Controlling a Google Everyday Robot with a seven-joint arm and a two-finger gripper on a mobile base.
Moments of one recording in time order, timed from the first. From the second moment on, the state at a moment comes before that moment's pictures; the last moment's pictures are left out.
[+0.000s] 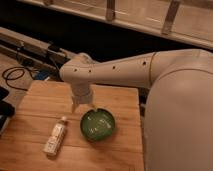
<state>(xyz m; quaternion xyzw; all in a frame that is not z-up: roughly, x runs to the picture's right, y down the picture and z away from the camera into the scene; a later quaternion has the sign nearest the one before) -0.103 0.101 0.703 -0.26 0.23 0.64 0.68</state>
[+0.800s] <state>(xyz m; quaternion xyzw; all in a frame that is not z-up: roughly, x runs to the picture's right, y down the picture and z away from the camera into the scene) -0.194 0.077 0.693 -0.21 0.17 0.66 0.71</state>
